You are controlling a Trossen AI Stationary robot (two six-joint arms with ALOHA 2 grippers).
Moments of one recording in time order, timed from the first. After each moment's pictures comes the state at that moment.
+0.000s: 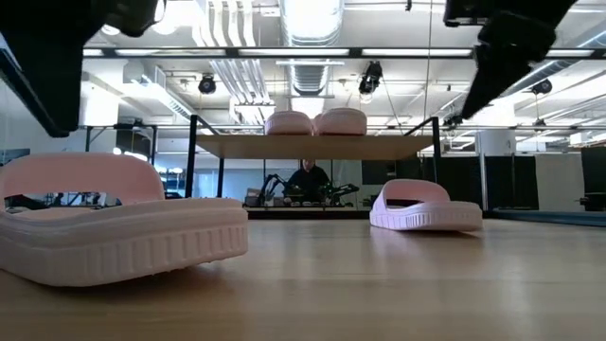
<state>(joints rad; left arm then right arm) -0.62 1.68 1.30 -1.07 -0.24 -1.48 0.42 1.34 0.99 -1.00 0.62 0.77</state>
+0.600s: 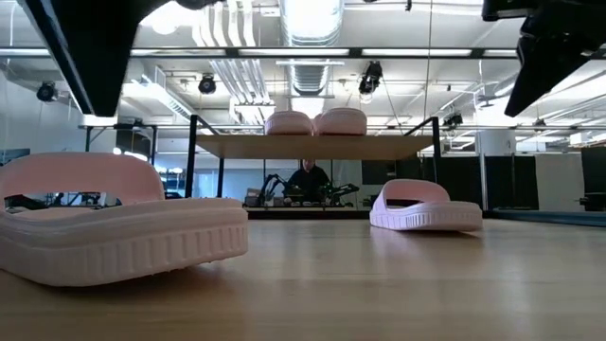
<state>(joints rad) -0.58 2.07 1.85 -1.49 -0.20 -1.42 0.57 1.34 0.99 -1.19 0.62 1.06</state>
